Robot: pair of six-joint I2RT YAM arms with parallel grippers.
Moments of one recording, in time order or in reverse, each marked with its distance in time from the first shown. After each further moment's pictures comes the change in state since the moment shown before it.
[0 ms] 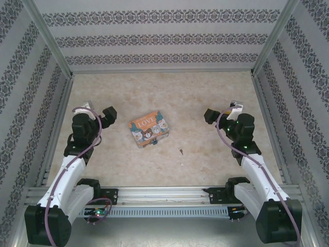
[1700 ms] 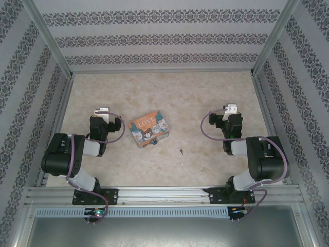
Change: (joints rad) left arm -0.006 0.745 -0.169 0.906 -0.224 0.580; right arm -0.061 0.623 -0.103 0.697 0.386 -0.460
